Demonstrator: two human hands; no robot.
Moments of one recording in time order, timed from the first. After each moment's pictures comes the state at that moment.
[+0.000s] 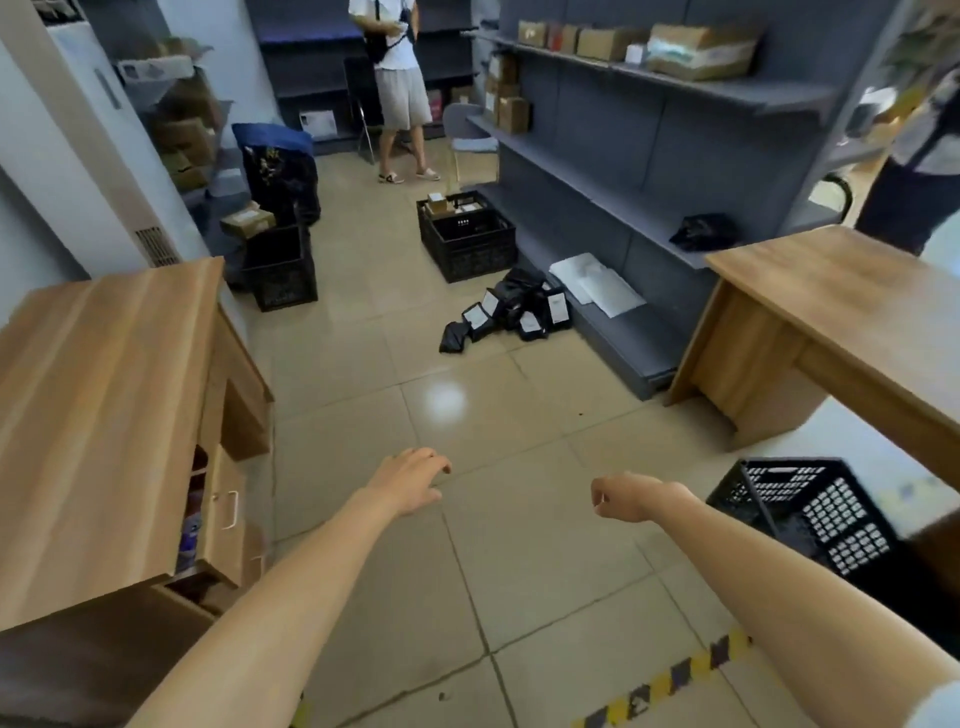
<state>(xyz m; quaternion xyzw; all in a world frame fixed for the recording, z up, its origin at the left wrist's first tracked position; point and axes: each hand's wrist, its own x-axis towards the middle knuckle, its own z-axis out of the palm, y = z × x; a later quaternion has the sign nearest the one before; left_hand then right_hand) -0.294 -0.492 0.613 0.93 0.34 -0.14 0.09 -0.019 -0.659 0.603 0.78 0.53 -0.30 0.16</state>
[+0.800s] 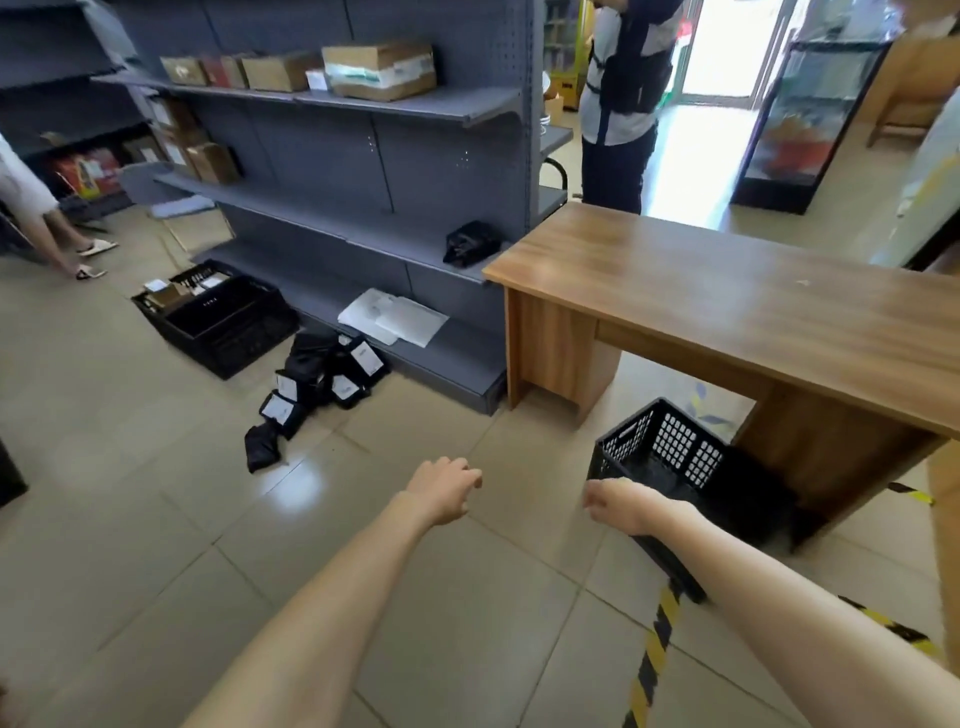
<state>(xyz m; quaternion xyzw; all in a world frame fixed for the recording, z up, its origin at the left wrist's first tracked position) 0.102 -0.410 0.596 0.98 0.01 -0.20 -0.03 0.202 -0.665 0.588 0.90 0.29 -0.32 -0.03</state>
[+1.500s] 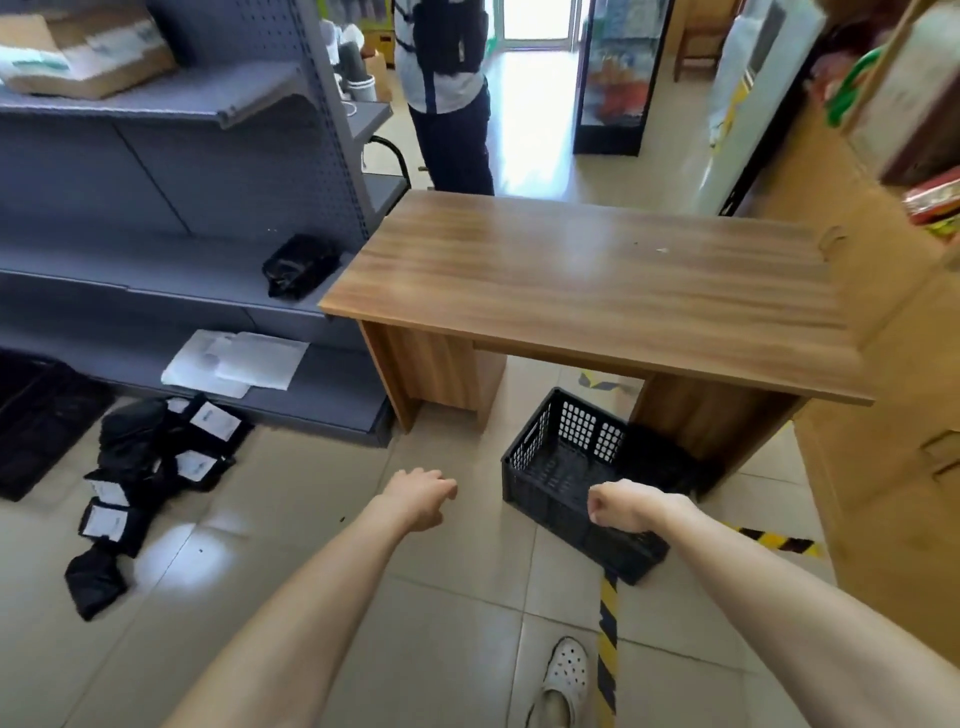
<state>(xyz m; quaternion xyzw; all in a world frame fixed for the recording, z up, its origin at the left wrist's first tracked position) 0.375 -0.459 0.553 0.94 -0.15 -0.29 -0.07 0.394 -0.760 0.541 0.92 0.09 -0.39 -0.06</state>
